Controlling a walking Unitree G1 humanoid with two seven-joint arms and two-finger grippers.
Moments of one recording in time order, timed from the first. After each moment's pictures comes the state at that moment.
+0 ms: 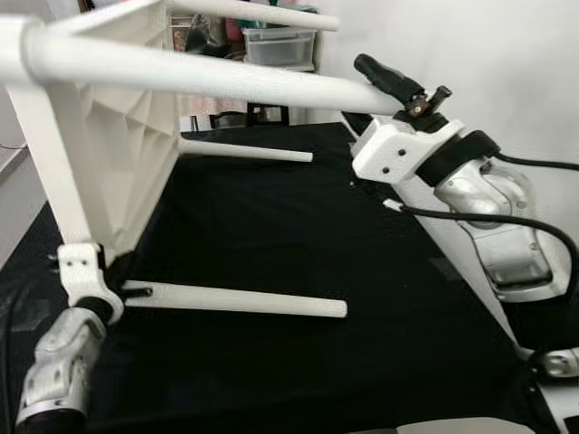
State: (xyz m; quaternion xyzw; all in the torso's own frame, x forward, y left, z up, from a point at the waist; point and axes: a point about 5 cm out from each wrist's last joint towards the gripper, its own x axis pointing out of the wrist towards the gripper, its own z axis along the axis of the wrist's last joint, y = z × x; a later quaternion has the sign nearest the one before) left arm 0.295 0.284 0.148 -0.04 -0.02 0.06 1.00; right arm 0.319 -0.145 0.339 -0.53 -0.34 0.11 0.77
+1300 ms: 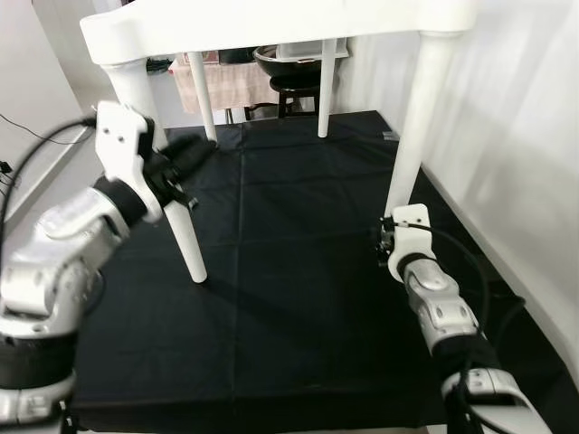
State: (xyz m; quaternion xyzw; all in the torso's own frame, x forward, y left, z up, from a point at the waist) left arm 0.297 0.187 0.270 0.02 -0.13 -0.25 0.96; right arm 0.357 -0.193 0.131 -0.08 0.05 0.00 1.00
